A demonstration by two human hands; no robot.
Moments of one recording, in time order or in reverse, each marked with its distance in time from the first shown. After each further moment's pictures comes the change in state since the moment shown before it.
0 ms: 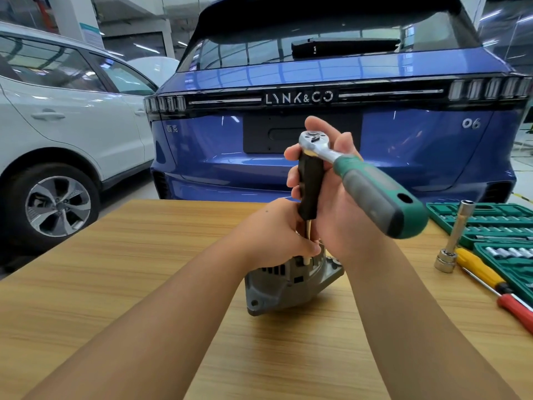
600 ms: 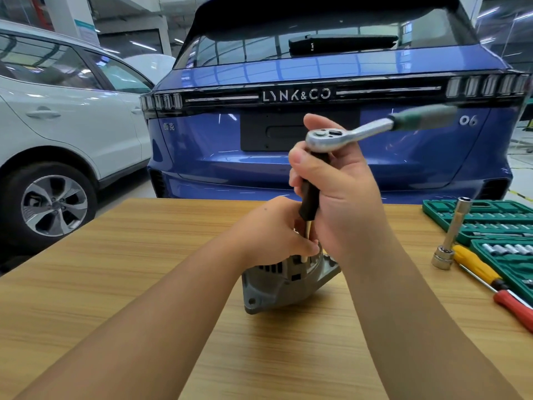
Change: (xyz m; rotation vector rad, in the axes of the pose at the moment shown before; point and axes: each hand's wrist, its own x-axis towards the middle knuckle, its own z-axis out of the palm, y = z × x) left_hand 0.004 -0.003 0.001 0.007 -0.023 0.035; right_hand -0.013 -0.006 0.009 -0.136 0.060 -0.094
